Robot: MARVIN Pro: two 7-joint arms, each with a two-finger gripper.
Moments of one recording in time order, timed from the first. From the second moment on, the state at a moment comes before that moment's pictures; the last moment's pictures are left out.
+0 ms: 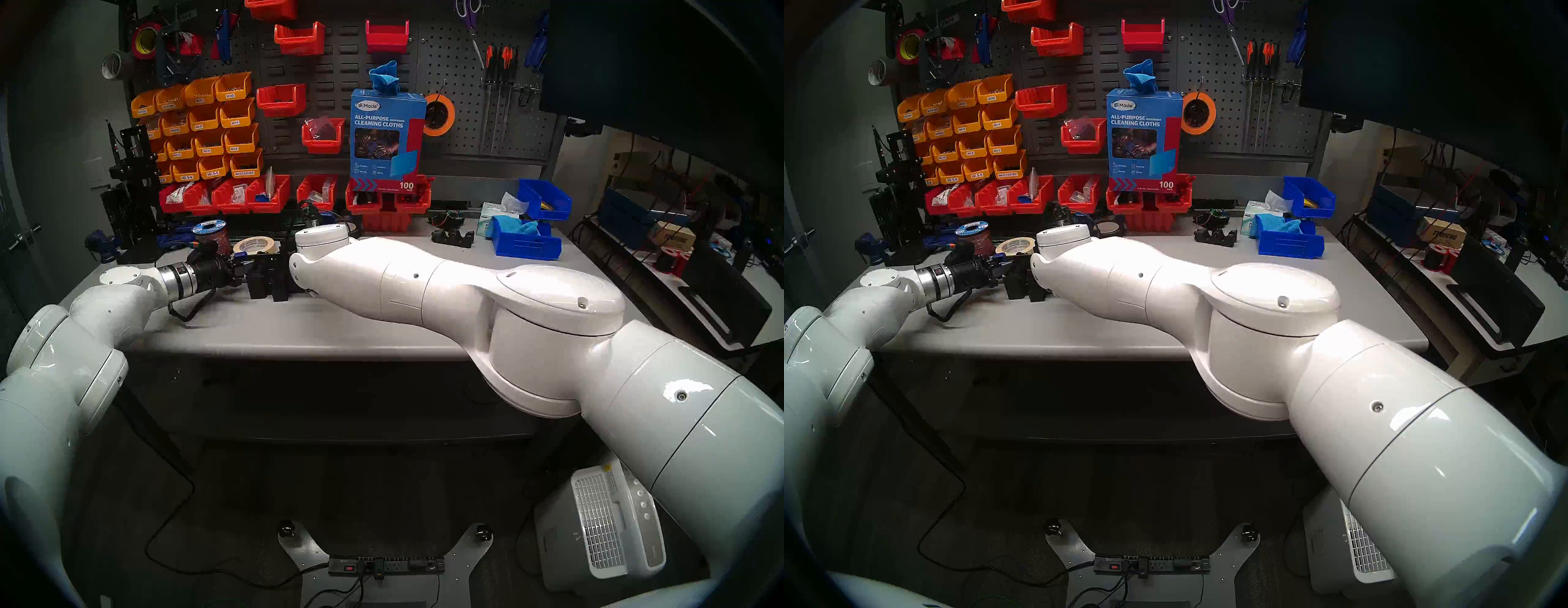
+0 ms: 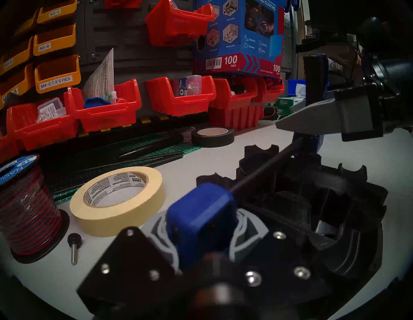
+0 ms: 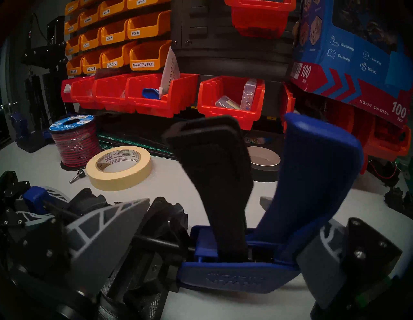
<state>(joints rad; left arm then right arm) 0.44 -0.97 -0.79 -0.15 -0.77 -0.27 -1.07 -0.24 -1.79 0.00 -0.68 1.49 0.16 -0.57</state>
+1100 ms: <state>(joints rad) 0.45 -0.96 -0.79 -0.15 -0.76 -0.27 -1.08 -0.20 -1.78 -0.01 -0.72 1.46 0.15 -0.54</state>
